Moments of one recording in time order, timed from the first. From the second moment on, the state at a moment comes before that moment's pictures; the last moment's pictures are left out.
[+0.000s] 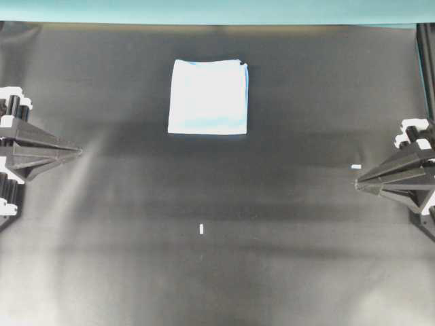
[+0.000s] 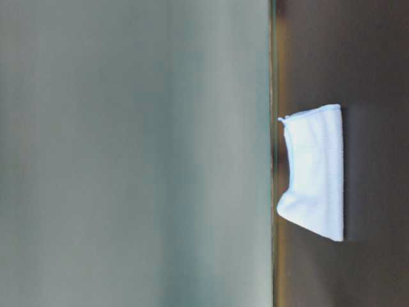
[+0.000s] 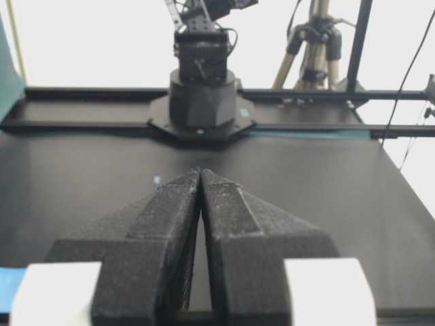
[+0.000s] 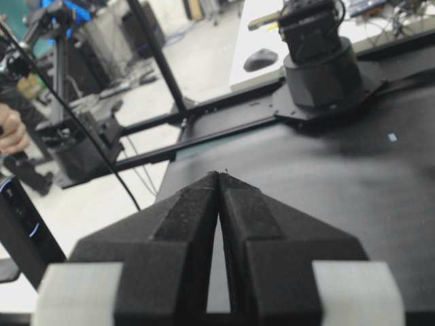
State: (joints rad) left arm 0.00 -0.96 1.17 0.00 -0.29 0.00; right arm 0.18 -0.97 1.18 0.00 -0.29 0.40
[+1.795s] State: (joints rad) left arm 0.42 0.19 0.57 0.04 -0.33 0.01; right arm 0.18 -1.00 1.19 0.00 -0.22 0.40
